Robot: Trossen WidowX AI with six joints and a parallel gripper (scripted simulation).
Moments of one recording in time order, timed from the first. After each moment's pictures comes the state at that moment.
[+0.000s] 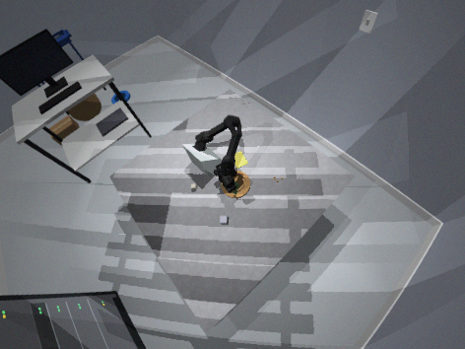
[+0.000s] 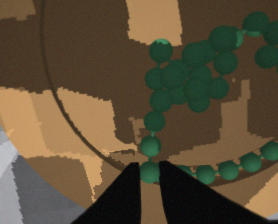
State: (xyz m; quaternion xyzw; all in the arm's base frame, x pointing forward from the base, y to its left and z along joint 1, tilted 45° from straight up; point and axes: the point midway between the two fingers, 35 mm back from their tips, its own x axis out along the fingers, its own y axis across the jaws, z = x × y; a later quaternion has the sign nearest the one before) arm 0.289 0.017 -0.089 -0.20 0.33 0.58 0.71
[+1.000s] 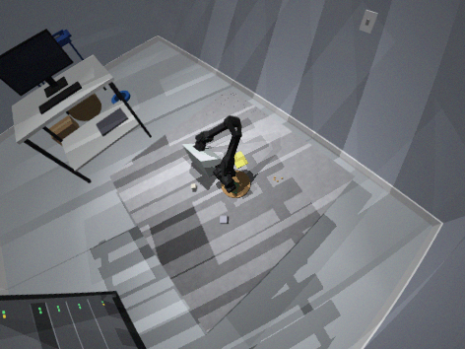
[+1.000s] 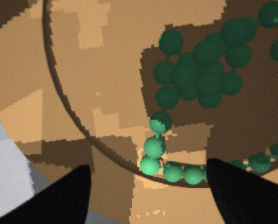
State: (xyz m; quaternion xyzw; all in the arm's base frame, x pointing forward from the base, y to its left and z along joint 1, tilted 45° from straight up) arm 0.286 0.019 -0.095 -0.21 0.33 0.58 0.71
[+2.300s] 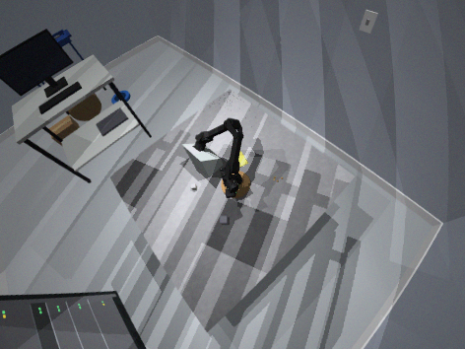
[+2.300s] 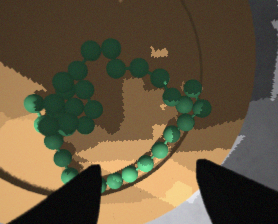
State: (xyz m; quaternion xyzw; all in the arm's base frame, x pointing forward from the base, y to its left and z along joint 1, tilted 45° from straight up) arm 0.332 -0.005 -0.078 -0.04 0.45 0.50 0.74
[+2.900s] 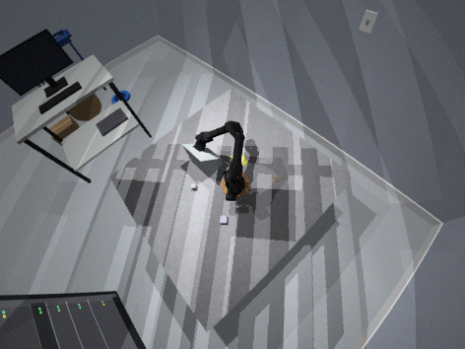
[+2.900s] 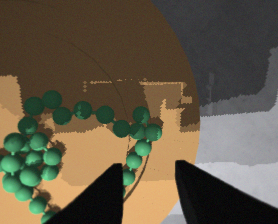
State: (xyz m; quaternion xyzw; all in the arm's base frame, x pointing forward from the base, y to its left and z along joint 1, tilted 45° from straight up) arm 0.360 -0.011 -0.077 0.04 0.51 0.44 0.74
